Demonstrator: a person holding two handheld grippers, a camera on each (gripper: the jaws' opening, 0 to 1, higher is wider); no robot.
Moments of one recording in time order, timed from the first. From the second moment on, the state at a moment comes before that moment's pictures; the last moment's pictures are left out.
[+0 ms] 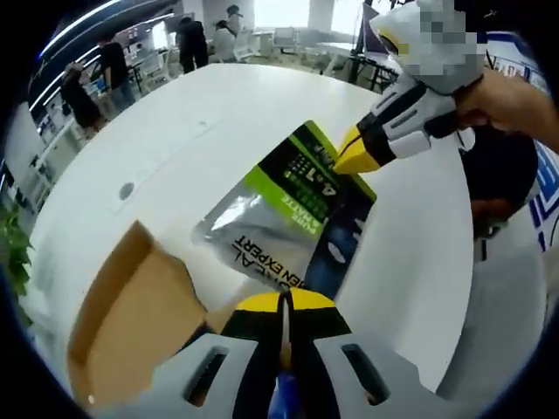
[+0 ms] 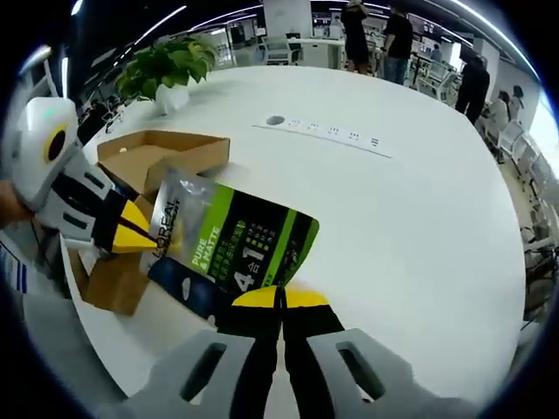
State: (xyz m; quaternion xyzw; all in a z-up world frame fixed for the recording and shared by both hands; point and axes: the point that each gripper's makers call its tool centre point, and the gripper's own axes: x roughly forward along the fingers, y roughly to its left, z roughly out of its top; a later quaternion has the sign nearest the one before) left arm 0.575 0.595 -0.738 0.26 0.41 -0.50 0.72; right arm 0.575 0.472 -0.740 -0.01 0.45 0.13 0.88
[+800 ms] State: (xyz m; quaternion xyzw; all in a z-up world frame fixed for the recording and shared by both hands) left arm 0.578 0.592 -0.763 0.36 0.39 -0.51 0.68; right arm 0.573 0.470 -0.771 0.01 0.46 0.13 0.88
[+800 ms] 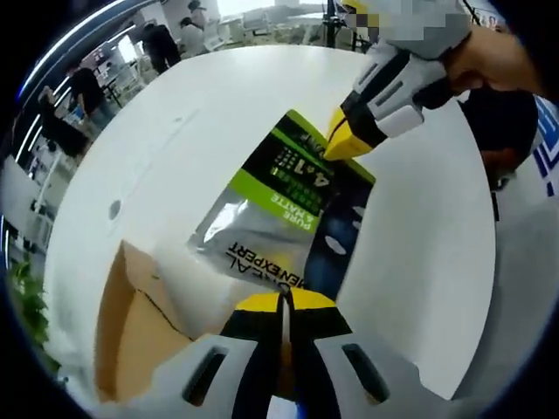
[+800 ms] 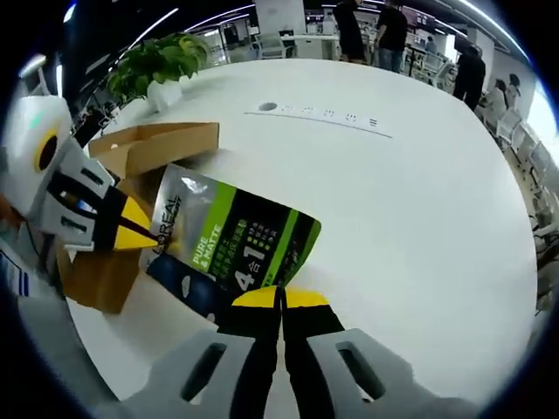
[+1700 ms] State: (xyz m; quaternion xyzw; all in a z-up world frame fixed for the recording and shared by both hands) left arm 0.568 0.591 -0.764 0.42 0.36 -0.53 0.64; right arm 0.563 0.472 -0.798 0.00 0.47 0.12 0.88
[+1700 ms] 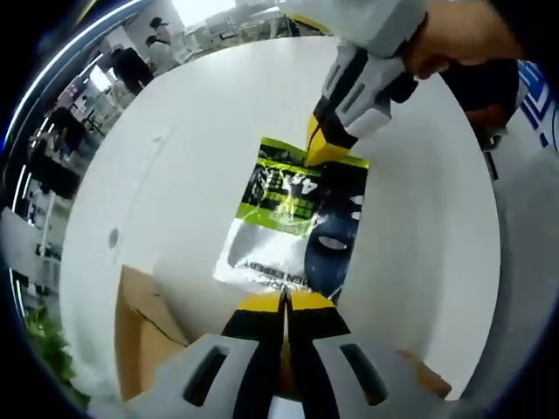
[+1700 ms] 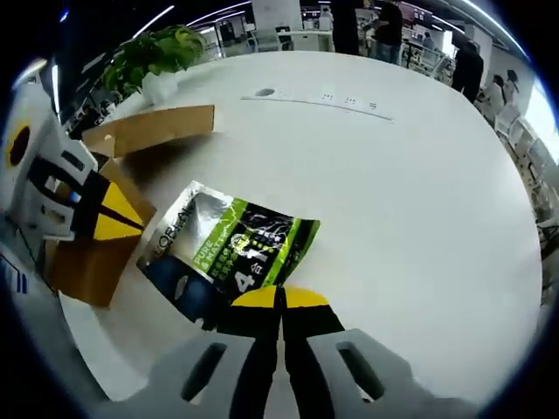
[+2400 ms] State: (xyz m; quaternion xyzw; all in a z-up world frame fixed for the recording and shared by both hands) left arm 0.574 0.596 -0.733 0.35 0.36 -0.53 0.69; right arm 0.568 0.471 -0.800 -0.03 0.46 0.14 0.88
